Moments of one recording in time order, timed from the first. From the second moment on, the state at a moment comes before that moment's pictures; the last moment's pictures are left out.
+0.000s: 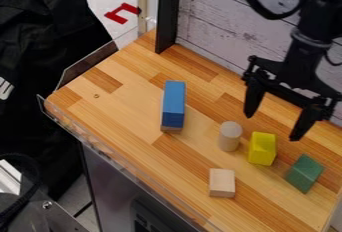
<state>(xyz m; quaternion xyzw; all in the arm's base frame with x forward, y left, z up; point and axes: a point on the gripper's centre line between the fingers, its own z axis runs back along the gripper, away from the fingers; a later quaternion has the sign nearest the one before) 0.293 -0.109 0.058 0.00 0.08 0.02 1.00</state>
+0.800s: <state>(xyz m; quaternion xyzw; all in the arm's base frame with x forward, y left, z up) 0.282 -0.082 0.076 0.00 0.06 0.06 1.00</state>
